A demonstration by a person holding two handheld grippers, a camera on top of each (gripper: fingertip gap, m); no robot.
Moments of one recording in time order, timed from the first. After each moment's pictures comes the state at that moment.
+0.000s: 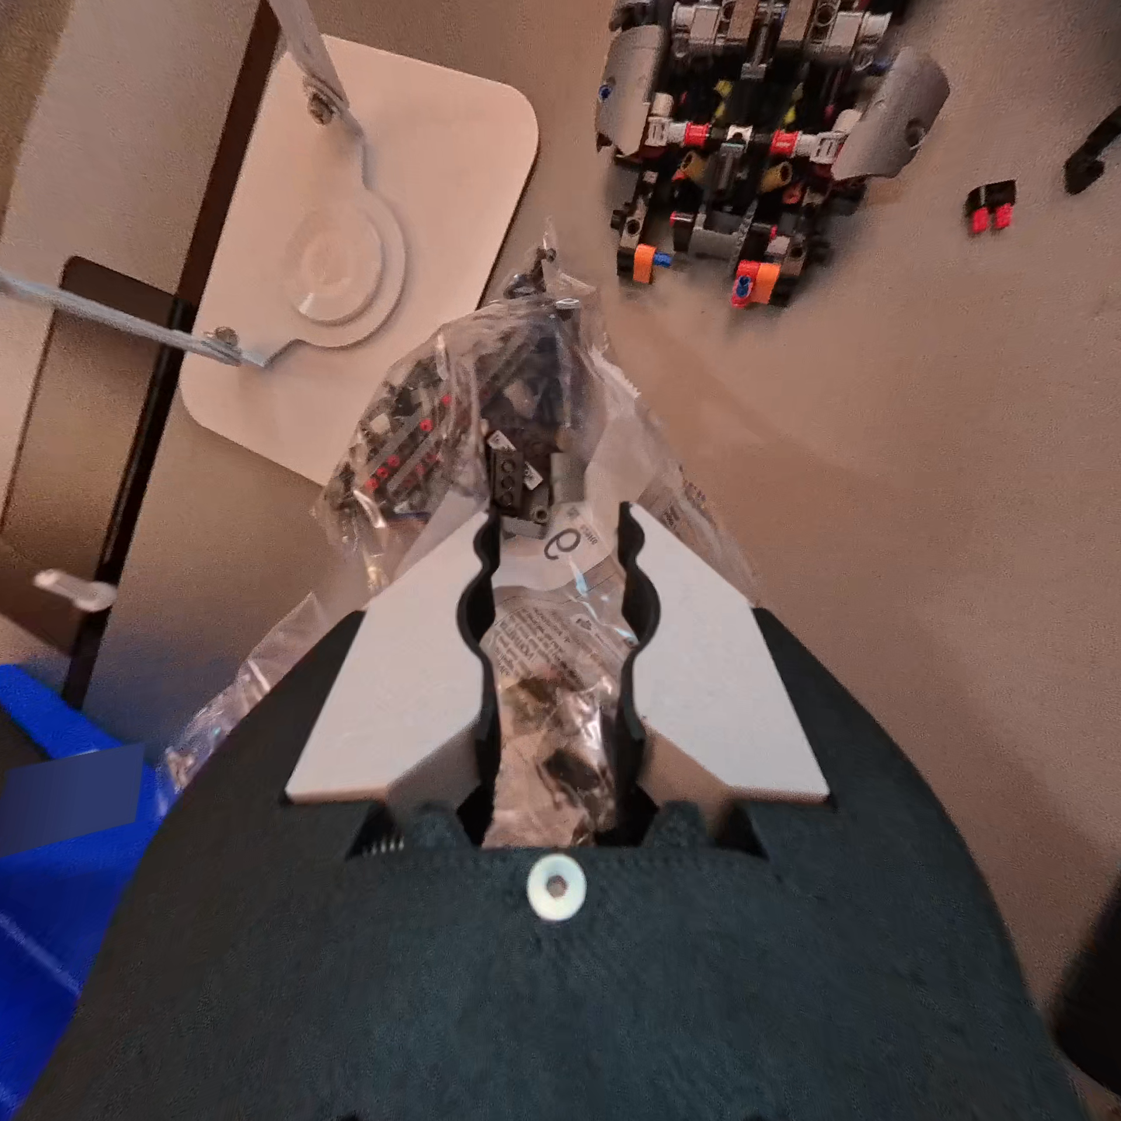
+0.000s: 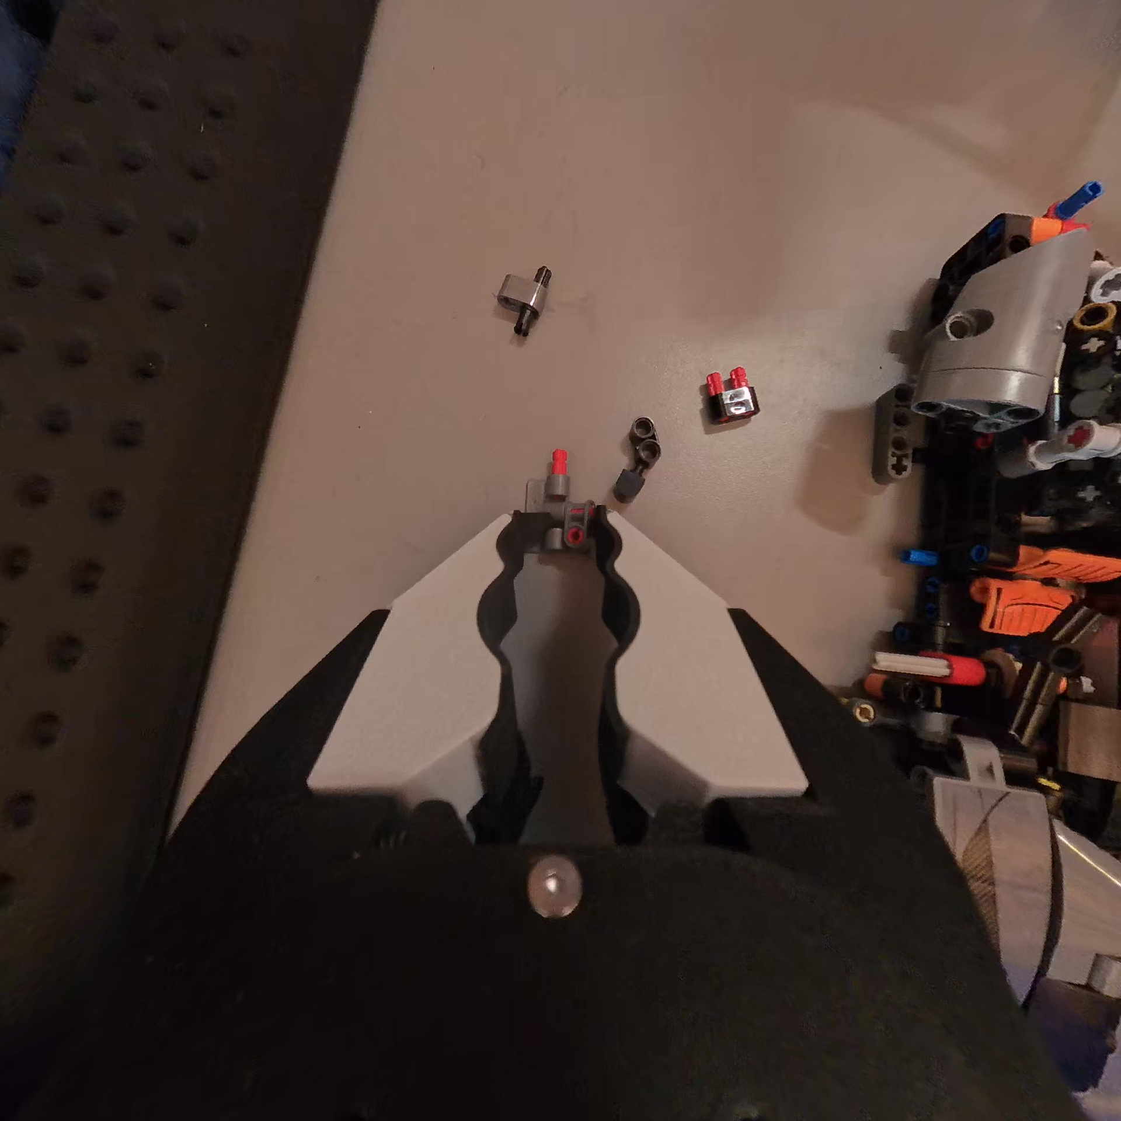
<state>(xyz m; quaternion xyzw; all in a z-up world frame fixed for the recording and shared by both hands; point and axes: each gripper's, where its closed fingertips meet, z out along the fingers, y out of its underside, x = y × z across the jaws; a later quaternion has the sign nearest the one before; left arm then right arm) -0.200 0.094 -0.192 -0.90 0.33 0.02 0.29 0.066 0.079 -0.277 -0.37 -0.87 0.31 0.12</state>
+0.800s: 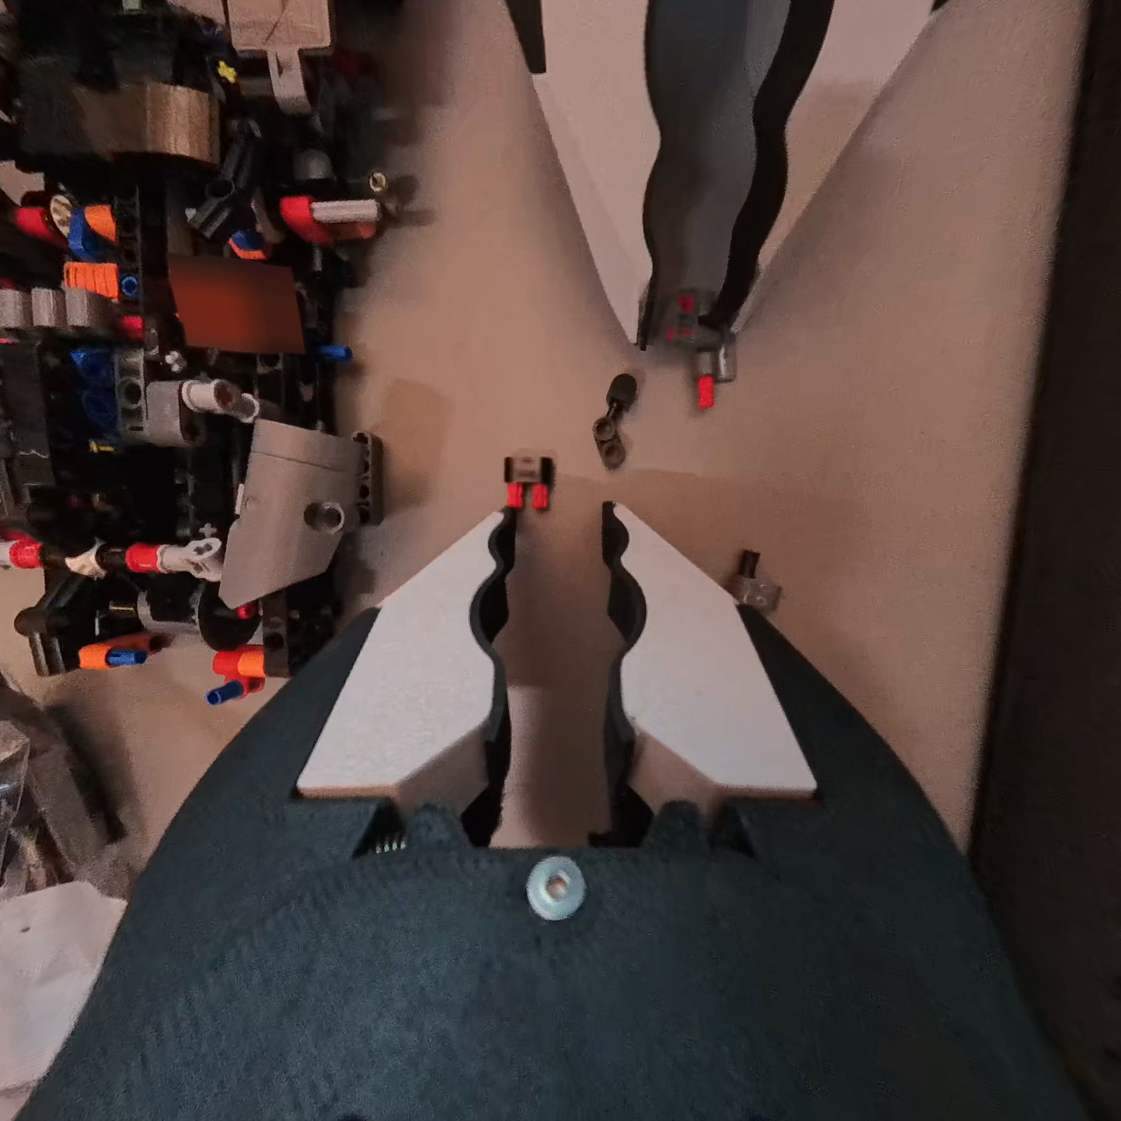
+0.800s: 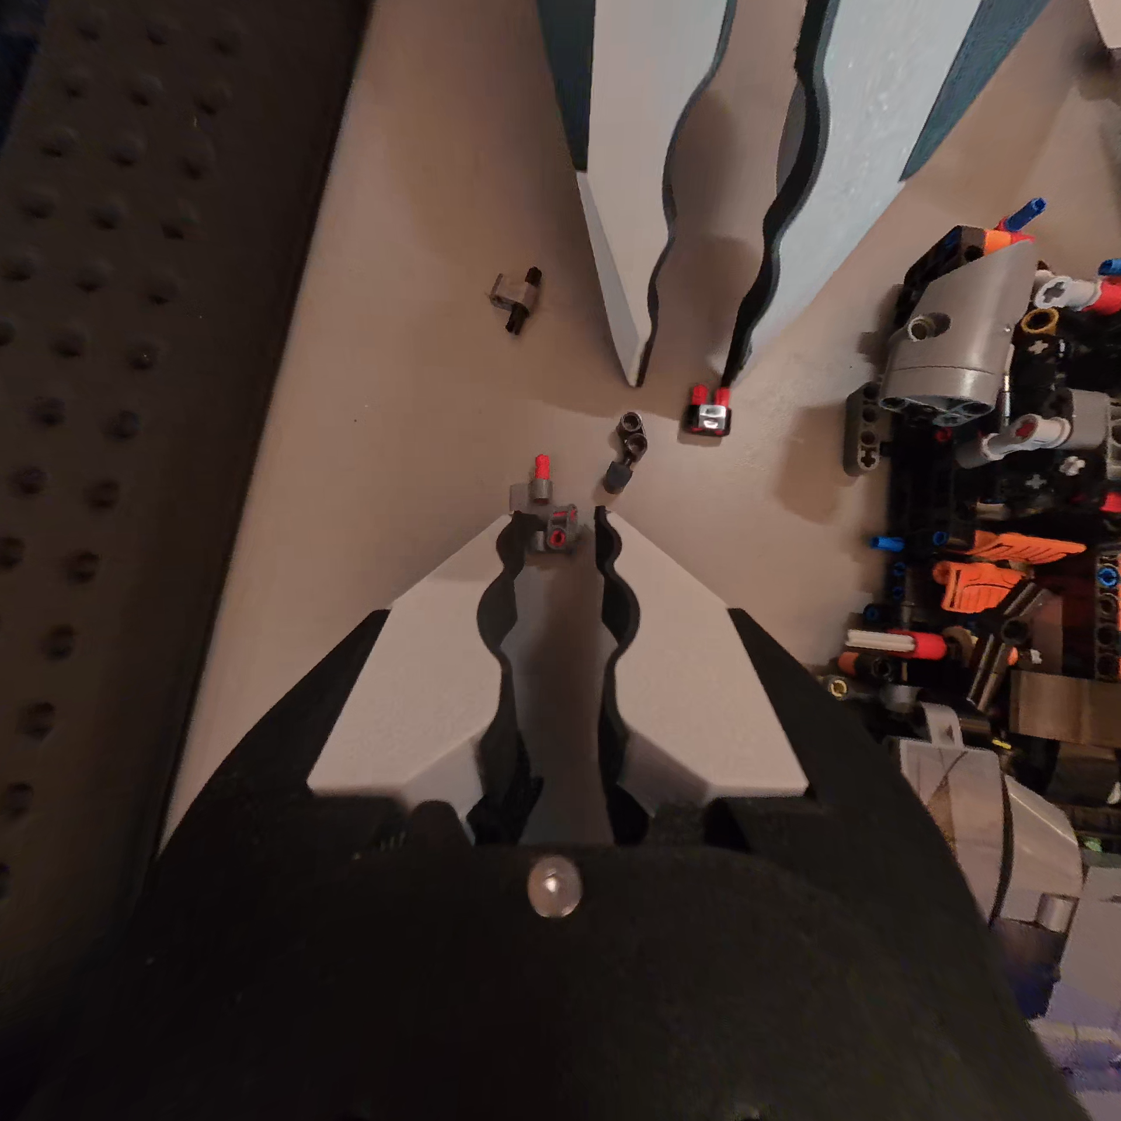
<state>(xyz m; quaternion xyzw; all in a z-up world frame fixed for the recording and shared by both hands) 0.010 0.091 -0.279 -0.86 0.44 -0.08 0.25 0.067 0.084 -0.271 -0.37 -0.87 0.30 0.14</state>
